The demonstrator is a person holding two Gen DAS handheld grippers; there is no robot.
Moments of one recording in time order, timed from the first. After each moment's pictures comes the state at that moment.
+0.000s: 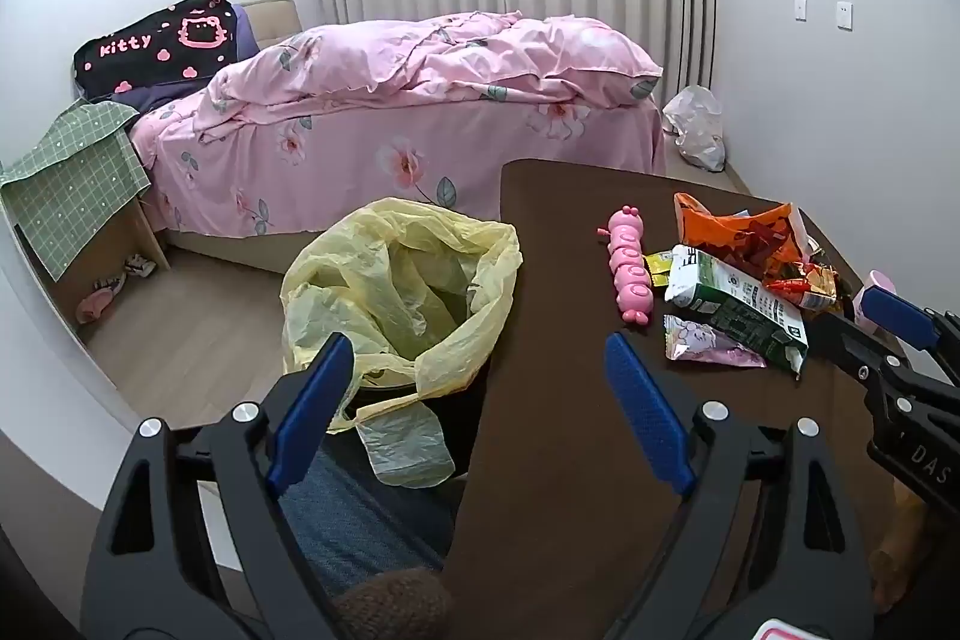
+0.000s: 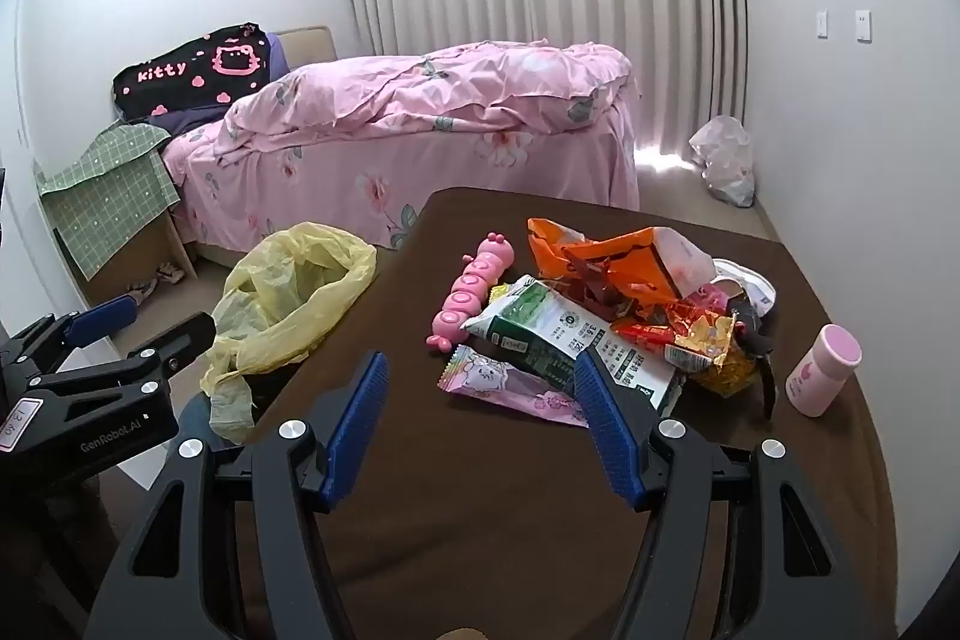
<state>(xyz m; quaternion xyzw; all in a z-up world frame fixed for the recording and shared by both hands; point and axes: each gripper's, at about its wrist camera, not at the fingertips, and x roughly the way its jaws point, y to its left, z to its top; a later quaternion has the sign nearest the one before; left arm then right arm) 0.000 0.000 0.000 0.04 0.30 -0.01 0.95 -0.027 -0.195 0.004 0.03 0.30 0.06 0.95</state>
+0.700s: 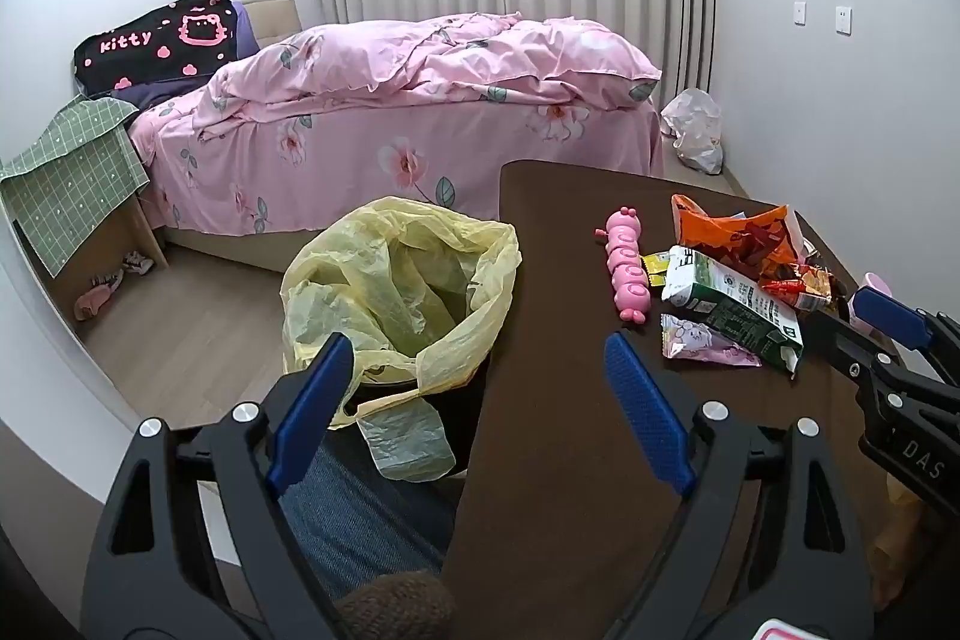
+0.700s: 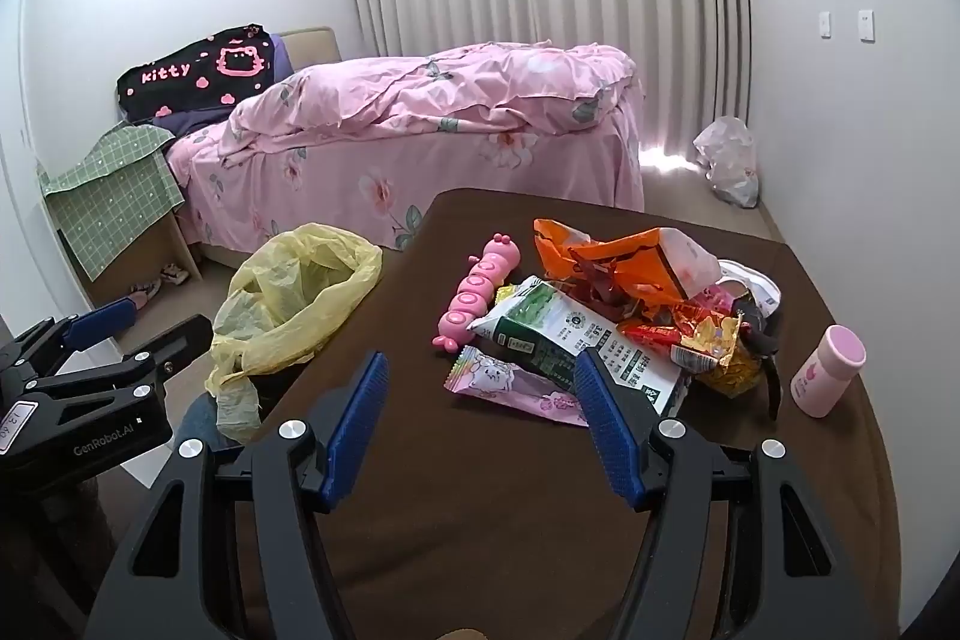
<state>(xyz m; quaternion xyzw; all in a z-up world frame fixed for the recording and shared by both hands) -0.001 -0.002 0.001 0.04 0.30 -0.01 0.95 -0.026 -0.194 0.002 0.03 0.30 0.06 0.95</state>
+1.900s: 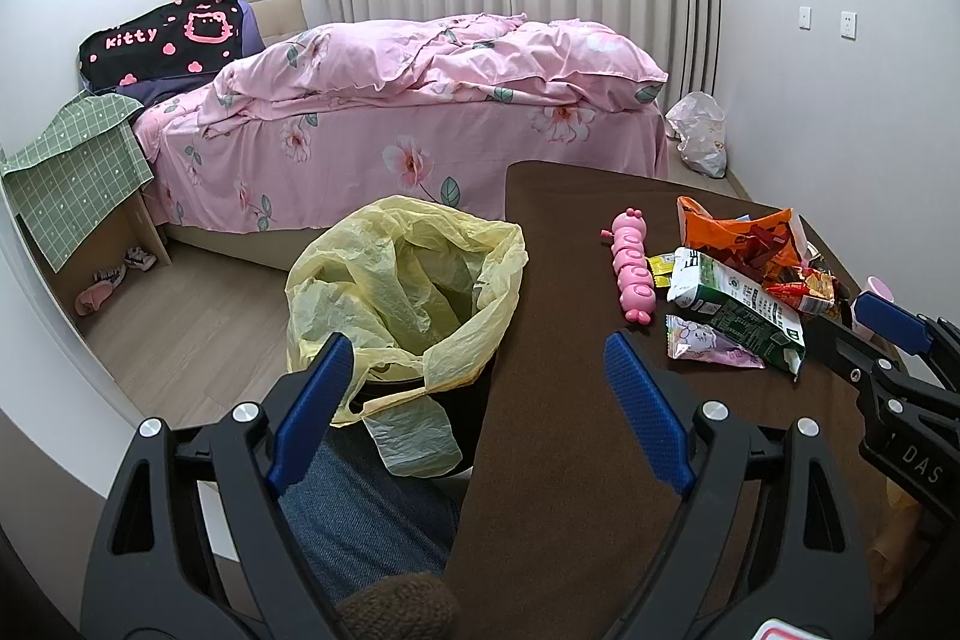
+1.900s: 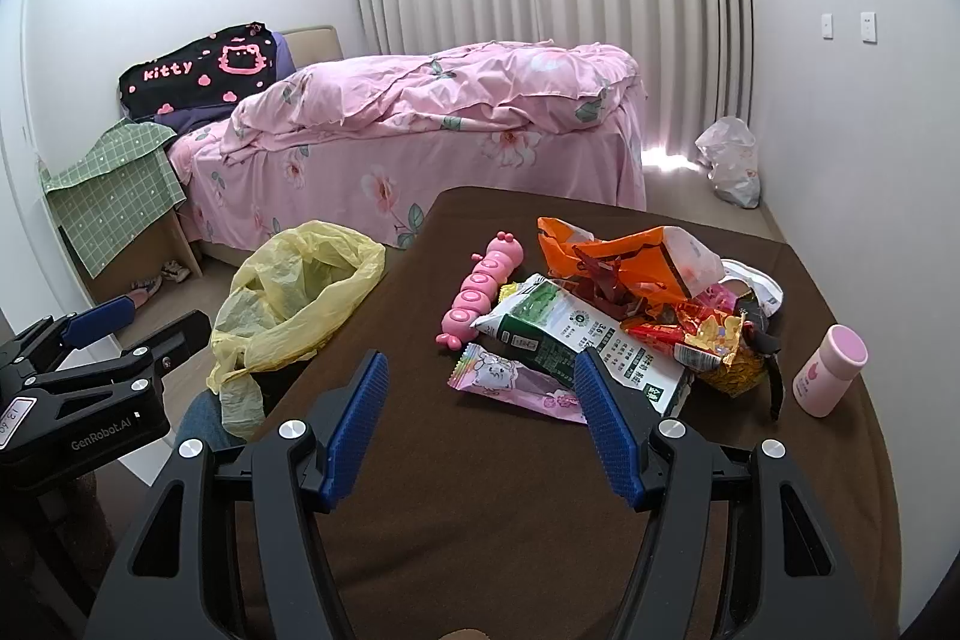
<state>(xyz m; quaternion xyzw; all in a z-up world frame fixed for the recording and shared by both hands) -0.003 0.005 0.004 0.03 0.30 -0.01 0.95 -0.028 -0.191 0.002 0.03 0.30 0.06 0.95</state>
